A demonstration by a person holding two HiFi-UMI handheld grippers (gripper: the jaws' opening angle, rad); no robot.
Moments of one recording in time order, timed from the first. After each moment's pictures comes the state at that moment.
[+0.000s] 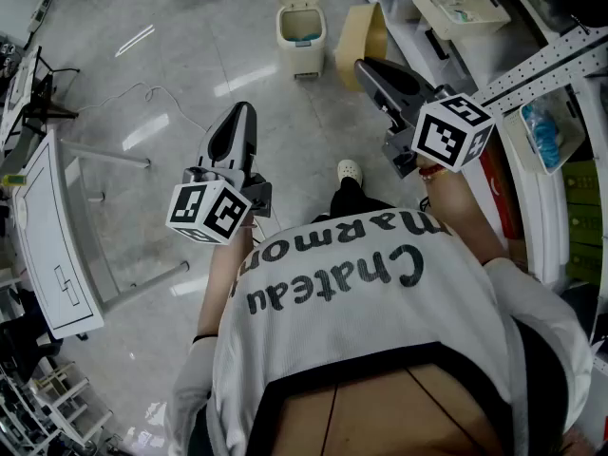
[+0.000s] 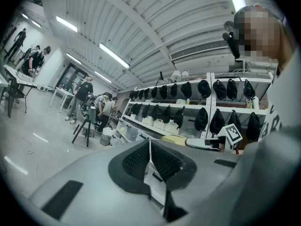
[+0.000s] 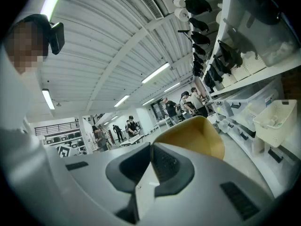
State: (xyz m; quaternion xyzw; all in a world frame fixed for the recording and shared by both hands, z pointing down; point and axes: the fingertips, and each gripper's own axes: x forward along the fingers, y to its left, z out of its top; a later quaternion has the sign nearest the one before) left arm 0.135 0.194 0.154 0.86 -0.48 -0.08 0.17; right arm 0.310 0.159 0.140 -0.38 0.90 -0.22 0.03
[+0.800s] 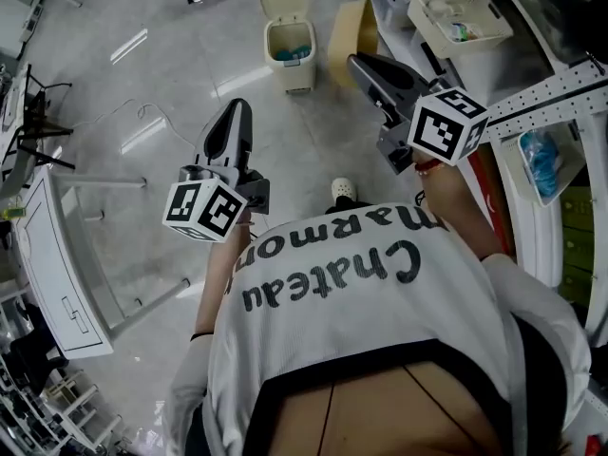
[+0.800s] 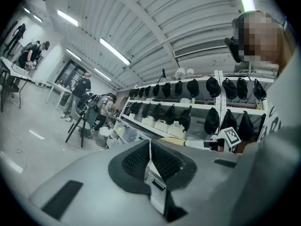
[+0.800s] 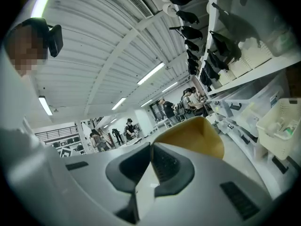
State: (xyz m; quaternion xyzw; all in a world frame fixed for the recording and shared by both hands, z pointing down) left arm 0.187 0.063 0.152 0.86 -0.48 -0.09 0.17; right arm 0.358 0.029 0.141 -0.37 0.90 -0.23 0.05
